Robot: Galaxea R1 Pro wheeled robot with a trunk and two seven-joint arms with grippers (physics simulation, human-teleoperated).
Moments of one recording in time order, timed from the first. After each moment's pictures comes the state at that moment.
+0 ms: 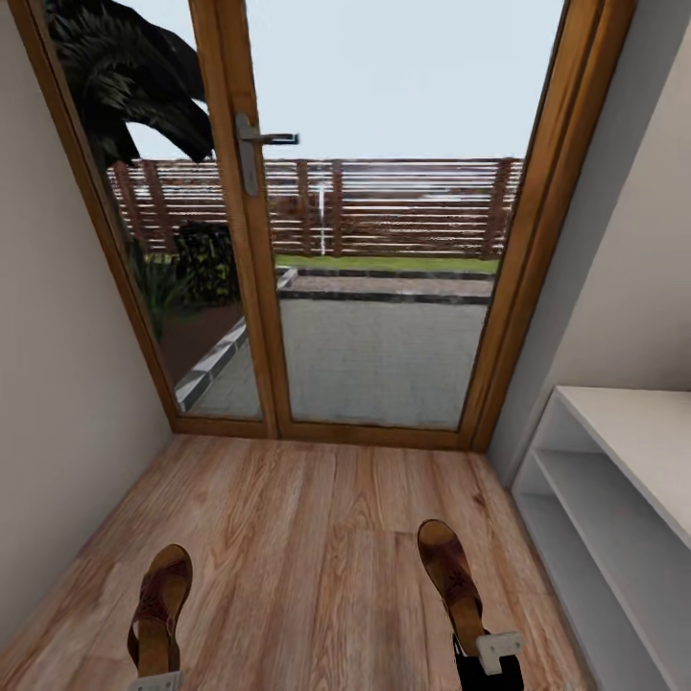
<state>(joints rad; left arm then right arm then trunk) -0.21 0.12 0.20 -0.33 0.05 -0.43 -0.18 -0.36 -0.03 0.26 -0.15 -0.05 -0.59 -0.18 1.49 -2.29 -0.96</state>
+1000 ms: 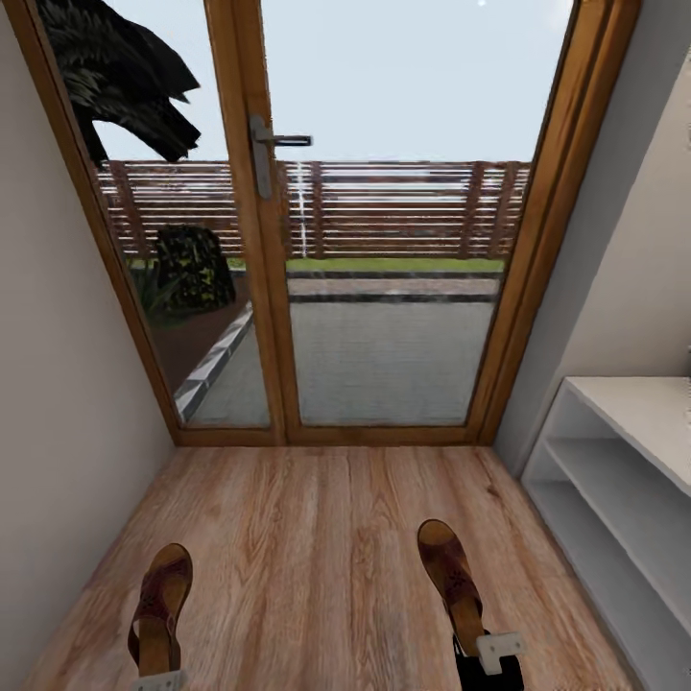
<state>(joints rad) -0.21 0.12 0.20 -0.33 0.05 -0.44 -0.18 -0.36 -0.03 0.26 -0.15 -0.05 -0.59 -0.18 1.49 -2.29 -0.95</state>
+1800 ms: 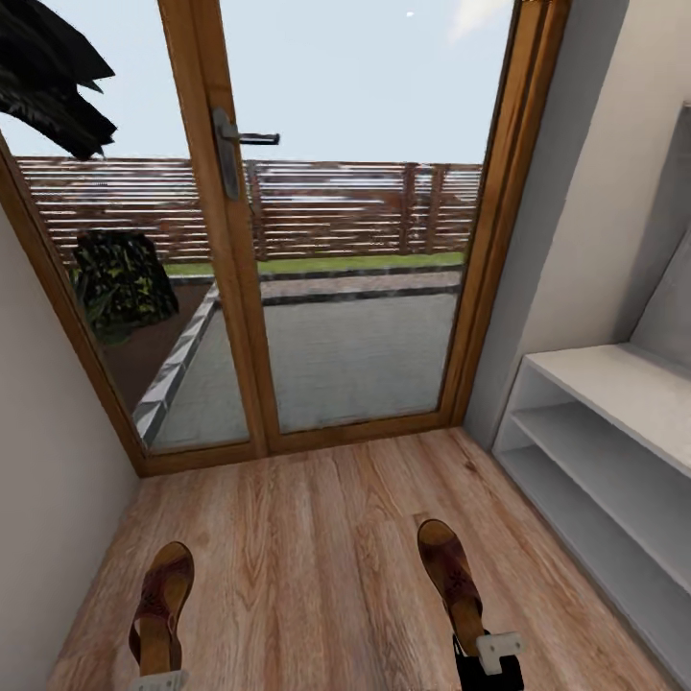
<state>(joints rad) -0.21 0.12 0.20 -0.33 0.04 -0.45 -0.18 -0.36 -0.03 0.26 -0.15 -0.05 -0.59 -0.18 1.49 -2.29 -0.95</state>
